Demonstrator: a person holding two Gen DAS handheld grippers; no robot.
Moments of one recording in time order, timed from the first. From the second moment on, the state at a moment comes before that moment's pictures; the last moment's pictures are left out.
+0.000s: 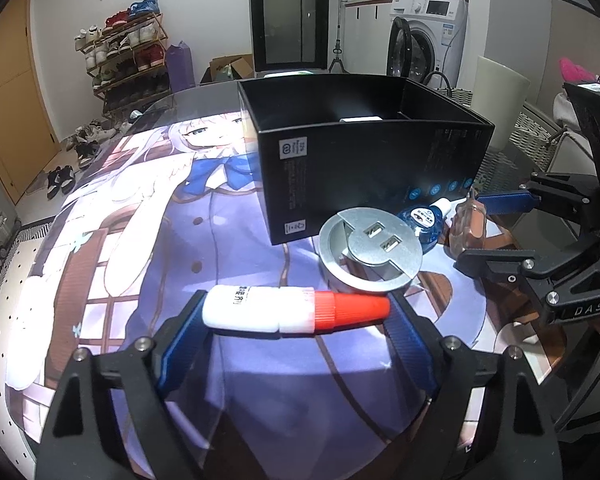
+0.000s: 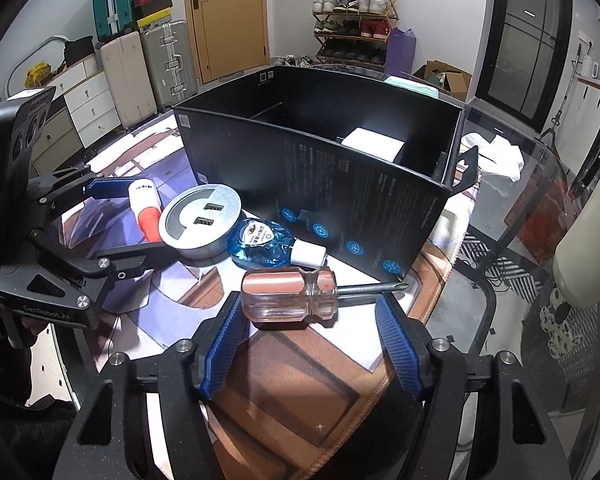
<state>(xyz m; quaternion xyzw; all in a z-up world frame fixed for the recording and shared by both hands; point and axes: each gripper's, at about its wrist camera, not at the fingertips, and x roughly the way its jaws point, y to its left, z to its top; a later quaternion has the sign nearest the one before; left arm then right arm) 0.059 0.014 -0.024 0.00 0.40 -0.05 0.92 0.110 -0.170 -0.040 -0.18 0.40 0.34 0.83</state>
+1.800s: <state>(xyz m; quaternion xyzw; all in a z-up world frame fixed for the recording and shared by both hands) 0.032 0.022 0.010 -0.02 0.33 -0.06 0.94 0.095 -0.185 0.001 -0.17 0.33 0.34 0.86</state>
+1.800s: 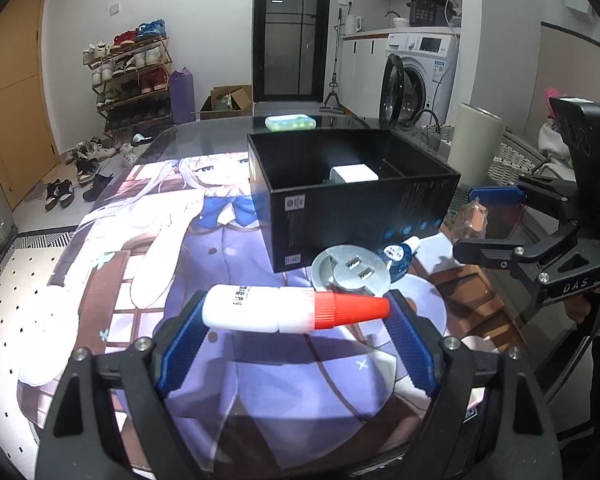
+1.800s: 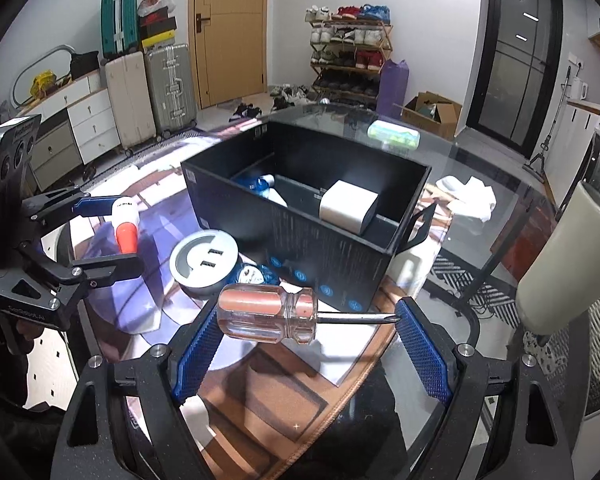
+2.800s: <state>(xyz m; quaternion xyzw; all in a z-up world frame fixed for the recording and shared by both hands) 0.065 0.008 0.077 -0.02 0.24 0.00 0.97 0.102 -0.195 0.071 -0.13 0.25 0.34 0.90</state>
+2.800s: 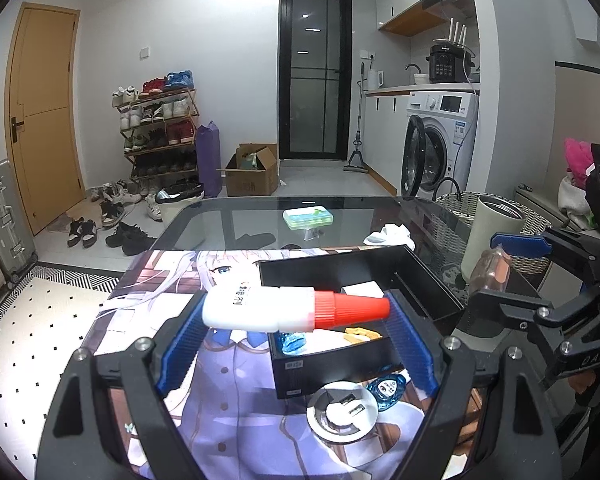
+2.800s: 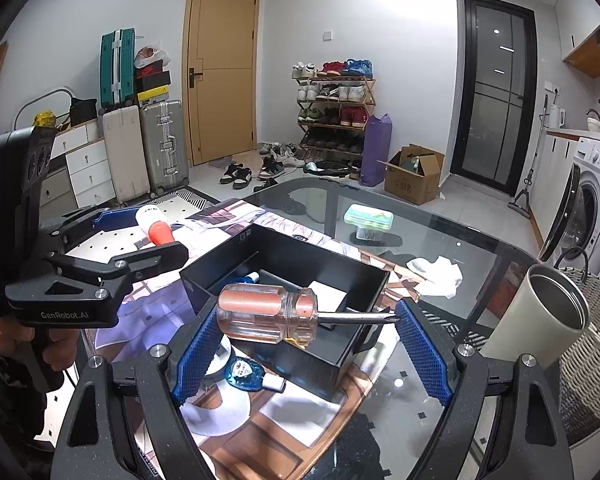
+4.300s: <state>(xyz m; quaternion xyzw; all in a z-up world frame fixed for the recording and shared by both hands) 0.137 0.004 0.033 0.00 0.22 0.01 0.98 0.176 -0.168 0.022 -0.11 0.22 0.31 0.92</state>
